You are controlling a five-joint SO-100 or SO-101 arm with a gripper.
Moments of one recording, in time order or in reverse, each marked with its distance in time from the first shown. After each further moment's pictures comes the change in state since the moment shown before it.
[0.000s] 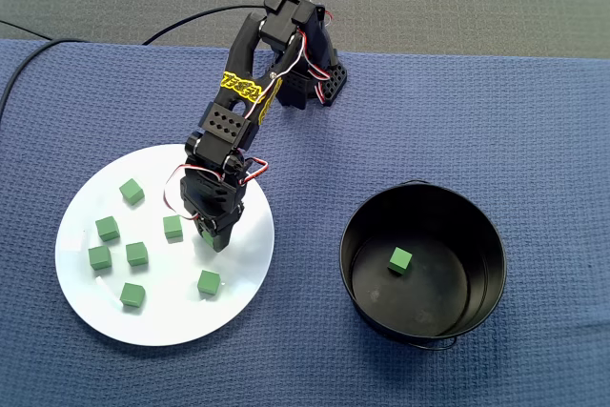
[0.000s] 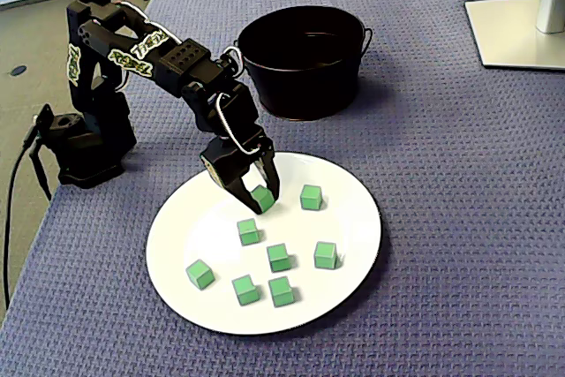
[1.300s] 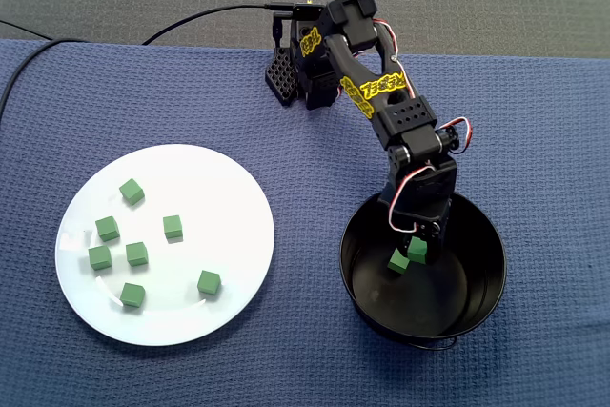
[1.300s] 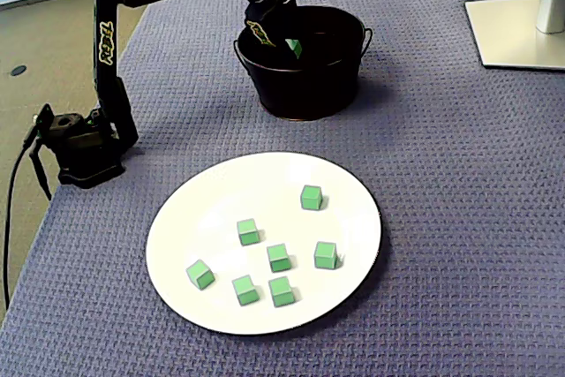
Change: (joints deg) arm -52.2 -0.2 -22.3 14.2 28.7
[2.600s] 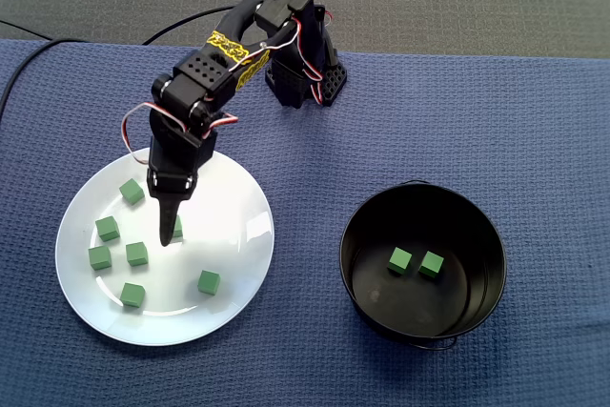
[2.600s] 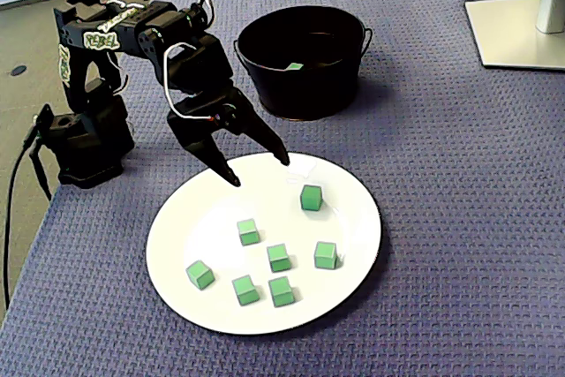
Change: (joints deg) arm 60.0 4.6 -1.7 9.0 2.4
